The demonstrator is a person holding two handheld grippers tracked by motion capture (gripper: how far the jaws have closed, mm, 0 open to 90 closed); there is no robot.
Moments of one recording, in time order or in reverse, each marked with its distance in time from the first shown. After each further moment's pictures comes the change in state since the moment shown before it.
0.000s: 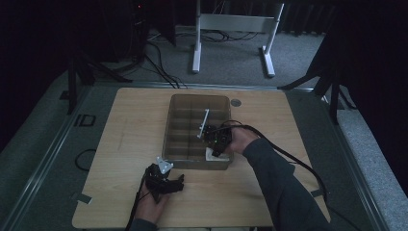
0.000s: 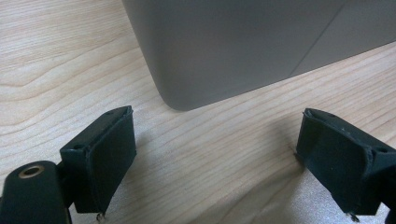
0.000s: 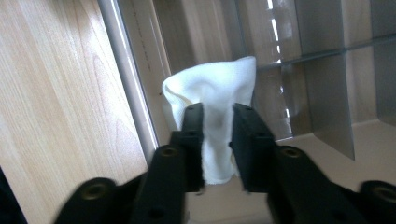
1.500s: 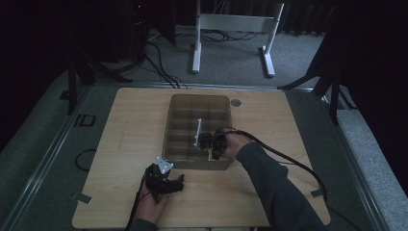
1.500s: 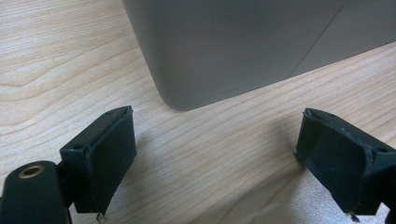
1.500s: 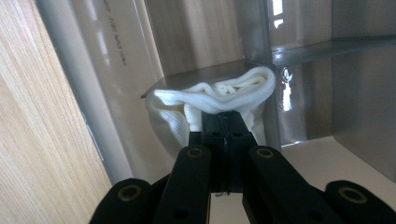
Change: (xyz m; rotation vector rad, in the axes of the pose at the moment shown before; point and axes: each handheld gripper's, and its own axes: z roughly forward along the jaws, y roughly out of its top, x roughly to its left) left arm 0.000 0.000 0.000 0.000 0.000 -0.001; right arm 0.003 0.009 0.037 0.124 -0.029 -0.023
